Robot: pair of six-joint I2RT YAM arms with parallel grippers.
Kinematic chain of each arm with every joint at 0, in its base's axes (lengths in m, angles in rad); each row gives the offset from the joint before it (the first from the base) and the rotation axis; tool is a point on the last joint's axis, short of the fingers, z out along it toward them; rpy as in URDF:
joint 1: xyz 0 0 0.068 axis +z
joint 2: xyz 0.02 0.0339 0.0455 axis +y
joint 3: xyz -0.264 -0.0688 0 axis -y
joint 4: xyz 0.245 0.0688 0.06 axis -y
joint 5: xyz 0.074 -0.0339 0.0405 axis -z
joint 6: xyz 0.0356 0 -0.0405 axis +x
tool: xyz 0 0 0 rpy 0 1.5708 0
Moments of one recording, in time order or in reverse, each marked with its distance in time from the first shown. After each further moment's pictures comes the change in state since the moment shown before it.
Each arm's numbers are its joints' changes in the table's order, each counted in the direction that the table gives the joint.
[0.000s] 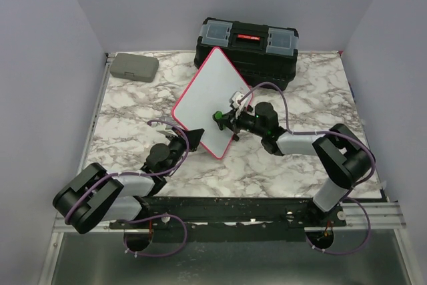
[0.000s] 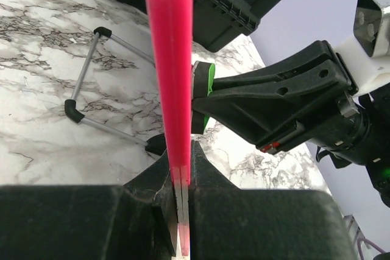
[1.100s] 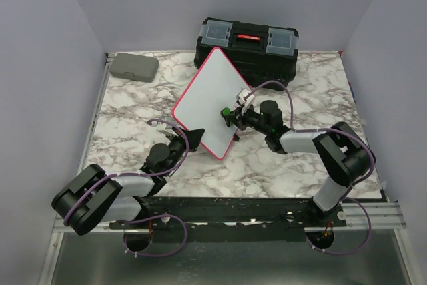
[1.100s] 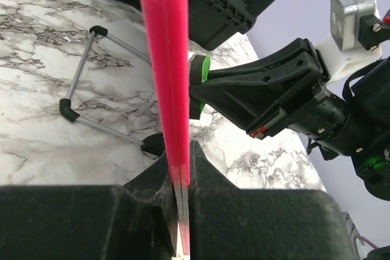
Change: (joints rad) left arm -0.002 -0.015 0.006 -0.018 0.010 -0.008; right arm -0.054 0.010 -0.011 0.006 0.023 0.008
